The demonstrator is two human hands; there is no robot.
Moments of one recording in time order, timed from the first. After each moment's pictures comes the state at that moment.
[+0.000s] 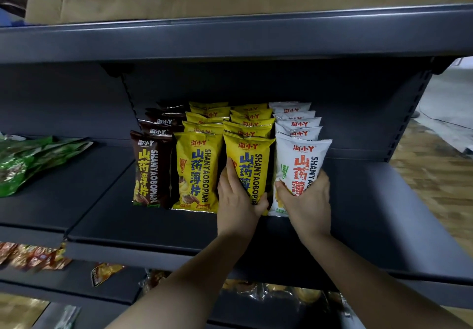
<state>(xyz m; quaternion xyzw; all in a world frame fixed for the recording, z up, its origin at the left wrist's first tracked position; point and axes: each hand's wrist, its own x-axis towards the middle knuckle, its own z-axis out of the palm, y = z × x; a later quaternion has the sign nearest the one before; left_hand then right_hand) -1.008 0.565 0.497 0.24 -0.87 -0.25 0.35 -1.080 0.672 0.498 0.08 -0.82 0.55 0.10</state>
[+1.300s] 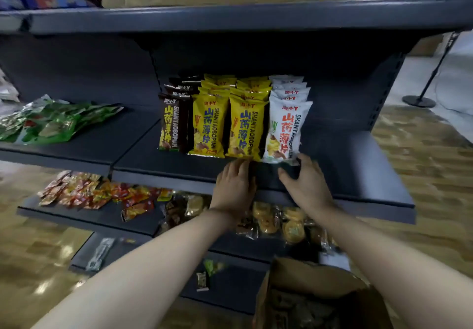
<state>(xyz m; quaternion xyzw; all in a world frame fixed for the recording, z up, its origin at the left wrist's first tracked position) -0.906 0.620 0.512 0.19 -0.95 -0.14 0.19 -1.008 0.752 0.516 0.23 -0.89 0.39 0.01</state>
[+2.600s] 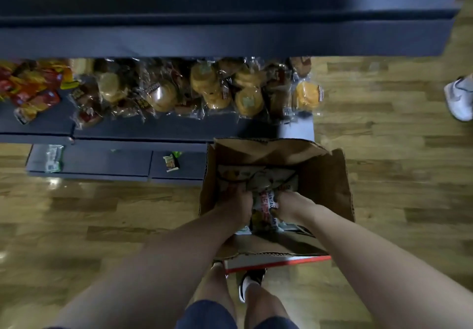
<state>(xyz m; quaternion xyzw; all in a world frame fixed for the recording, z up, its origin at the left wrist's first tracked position) -0.880 0.793 0.229 0.14 -0.91 -0.15 -0.37 -0.956 0.924 0.213 0.24 -0.84 0.00 -0.48</state>
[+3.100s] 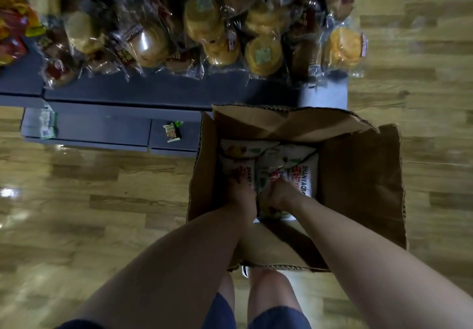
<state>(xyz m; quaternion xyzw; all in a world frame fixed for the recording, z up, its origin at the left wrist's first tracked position) -0.870 0.807 0.149 0.33 -0.84 -0.21 -0.38 -0.936 0.892 0.100 0.13 -0.82 0.01 -0.56</state>
